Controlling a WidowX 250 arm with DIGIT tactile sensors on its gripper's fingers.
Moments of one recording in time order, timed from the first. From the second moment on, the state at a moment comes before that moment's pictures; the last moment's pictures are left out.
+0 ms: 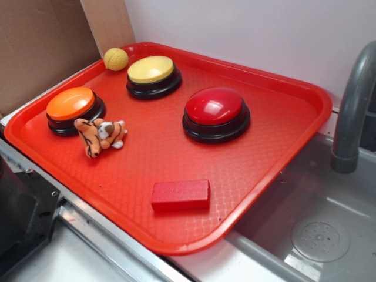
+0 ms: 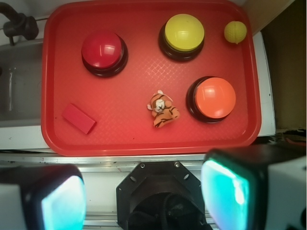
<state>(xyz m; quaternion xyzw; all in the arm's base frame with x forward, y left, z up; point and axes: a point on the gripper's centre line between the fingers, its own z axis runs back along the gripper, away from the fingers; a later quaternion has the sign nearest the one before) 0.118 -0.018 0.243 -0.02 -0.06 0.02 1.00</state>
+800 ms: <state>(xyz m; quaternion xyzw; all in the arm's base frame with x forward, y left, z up) 0.167 -0.020 0.206 0.02 -0.02 -0.04 1.00</state>
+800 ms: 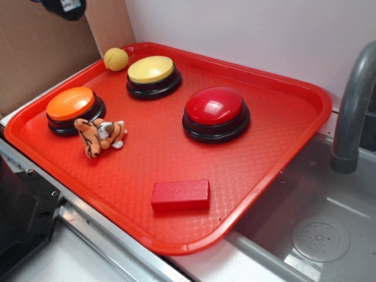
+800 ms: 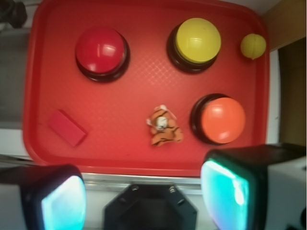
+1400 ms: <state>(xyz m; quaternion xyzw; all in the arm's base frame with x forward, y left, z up) 0.160 -0.134 0.187 0.02 -0.01 -0.21 0.98</state>
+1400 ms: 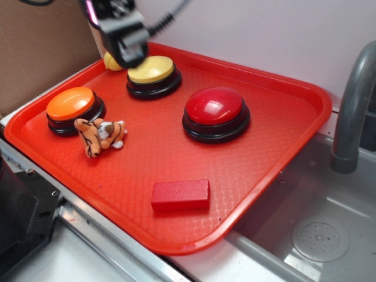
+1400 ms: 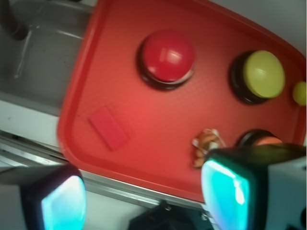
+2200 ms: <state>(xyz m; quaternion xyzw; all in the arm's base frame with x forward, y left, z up) 0.151 -0.152 0.068 -0.04 -0.02 -0.35 0.94</state>
